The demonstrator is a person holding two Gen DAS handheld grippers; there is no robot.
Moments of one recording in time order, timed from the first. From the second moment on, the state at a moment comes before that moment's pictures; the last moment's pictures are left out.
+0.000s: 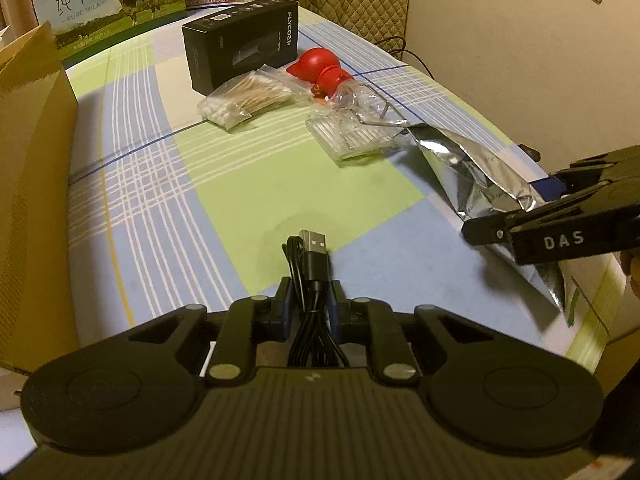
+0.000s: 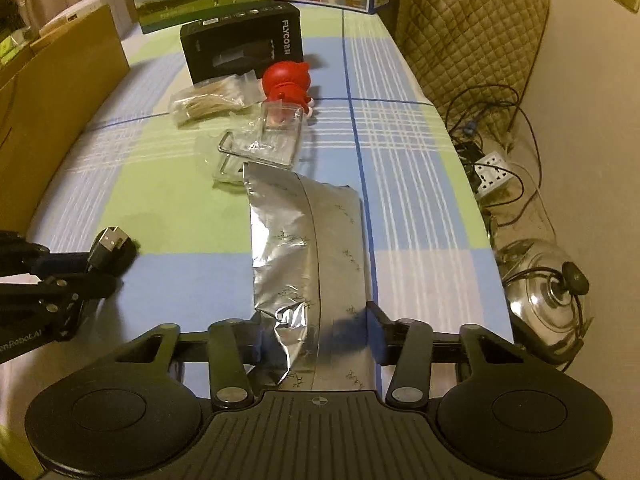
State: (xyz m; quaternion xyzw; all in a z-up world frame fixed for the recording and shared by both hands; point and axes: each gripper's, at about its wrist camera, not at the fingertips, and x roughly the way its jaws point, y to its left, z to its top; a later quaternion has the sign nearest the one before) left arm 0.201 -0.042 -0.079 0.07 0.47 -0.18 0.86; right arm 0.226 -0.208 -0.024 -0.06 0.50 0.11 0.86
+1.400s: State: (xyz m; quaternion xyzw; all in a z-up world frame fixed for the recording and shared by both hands) left arm 0.125 0.079 0.041 -0.01 0.39 -0.07 0.92; right arm 0.190 -0.035 0.087 -0.02 0.34 0.30 0.89
